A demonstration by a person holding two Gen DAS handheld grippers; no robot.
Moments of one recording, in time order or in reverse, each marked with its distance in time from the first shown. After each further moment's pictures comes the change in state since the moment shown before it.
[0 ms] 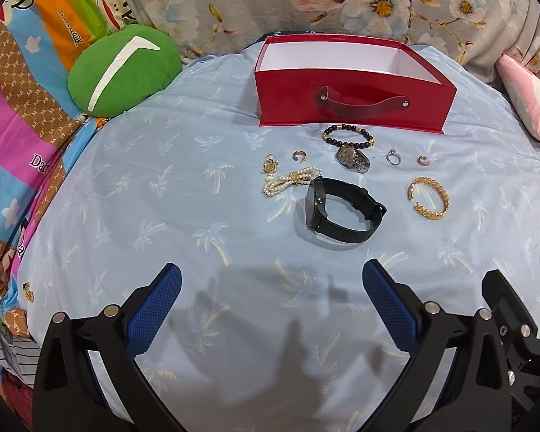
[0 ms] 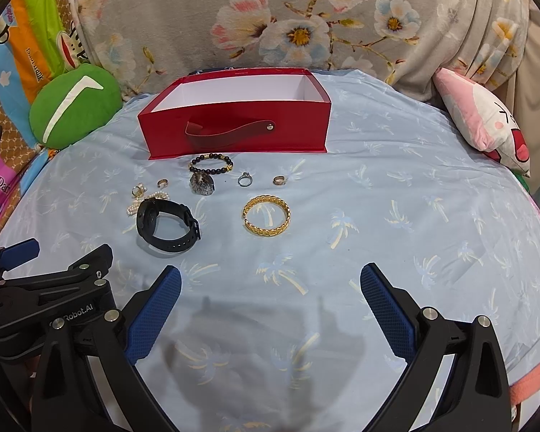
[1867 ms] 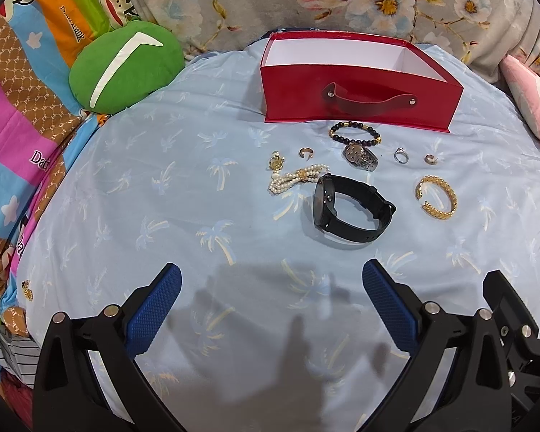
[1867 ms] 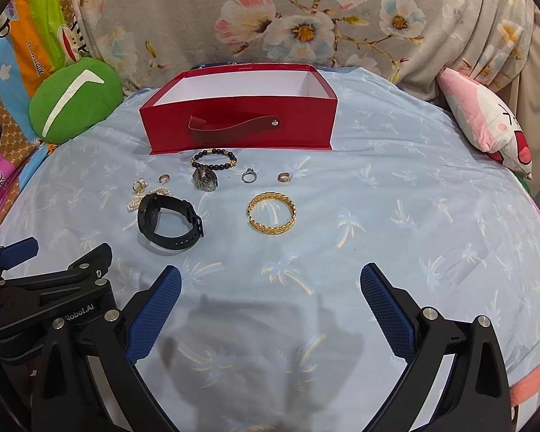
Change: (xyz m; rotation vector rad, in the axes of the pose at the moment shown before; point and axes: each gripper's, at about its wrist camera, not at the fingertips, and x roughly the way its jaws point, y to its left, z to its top) left arm 0.005 0.010 -0.002 -0.004 0.005 -0.001; right arm 0.004 0.007 0.001 -0.006 0.007 -0.004
